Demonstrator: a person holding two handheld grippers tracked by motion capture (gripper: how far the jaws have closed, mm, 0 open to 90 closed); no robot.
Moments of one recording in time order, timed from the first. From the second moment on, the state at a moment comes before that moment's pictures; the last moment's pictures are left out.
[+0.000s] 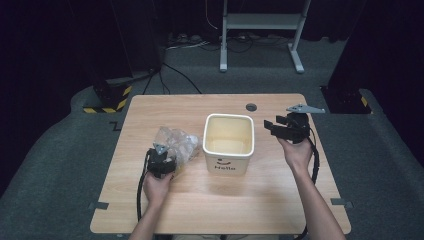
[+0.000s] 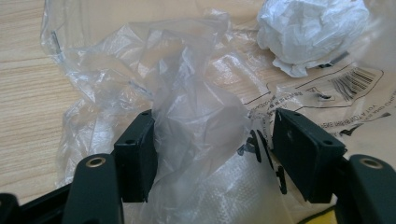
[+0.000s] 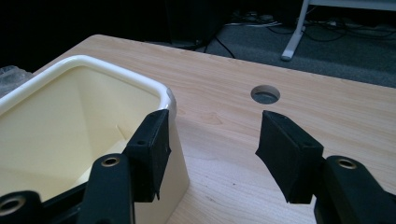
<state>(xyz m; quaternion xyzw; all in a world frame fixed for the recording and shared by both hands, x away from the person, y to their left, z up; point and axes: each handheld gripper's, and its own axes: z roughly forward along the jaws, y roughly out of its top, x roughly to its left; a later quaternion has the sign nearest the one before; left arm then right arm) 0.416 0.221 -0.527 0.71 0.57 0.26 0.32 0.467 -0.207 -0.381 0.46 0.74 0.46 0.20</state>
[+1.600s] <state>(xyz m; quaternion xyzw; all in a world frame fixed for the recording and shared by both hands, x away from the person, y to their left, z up) 0.416 0.221 -0.527 0.71 0.57 0.26 0.32 0.437 -0.235 -0.394 0.46 0.73 0.46 0.21</state>
